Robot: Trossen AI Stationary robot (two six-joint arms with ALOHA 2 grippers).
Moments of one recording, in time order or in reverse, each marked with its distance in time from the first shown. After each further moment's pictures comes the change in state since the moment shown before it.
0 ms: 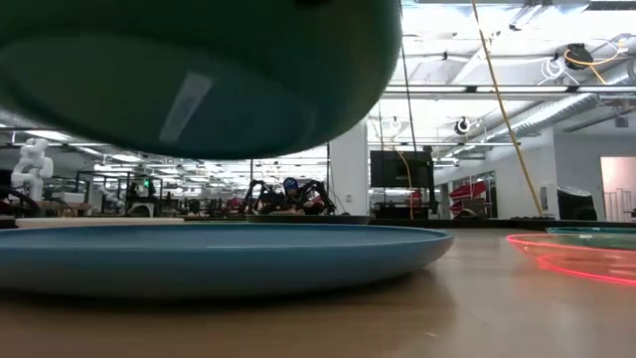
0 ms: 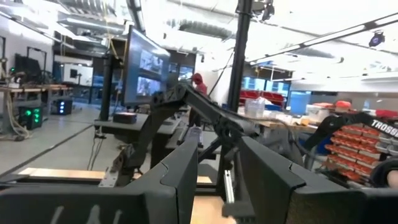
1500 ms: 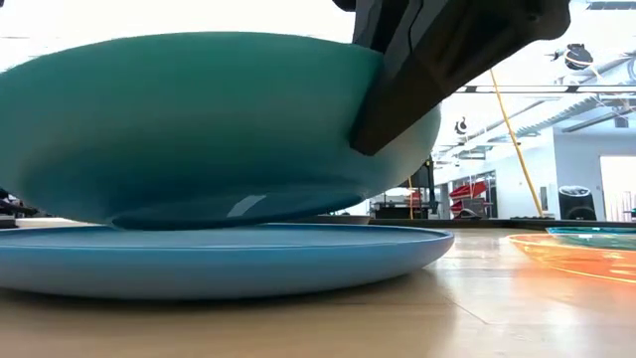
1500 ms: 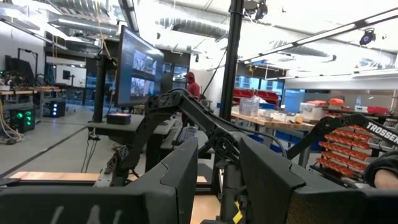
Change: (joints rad) left arm -0.026 0.000 0.000 0.001 0.000 0.013; right arm -0.012 0.051 0.000 -0.130 -0.008 0.122
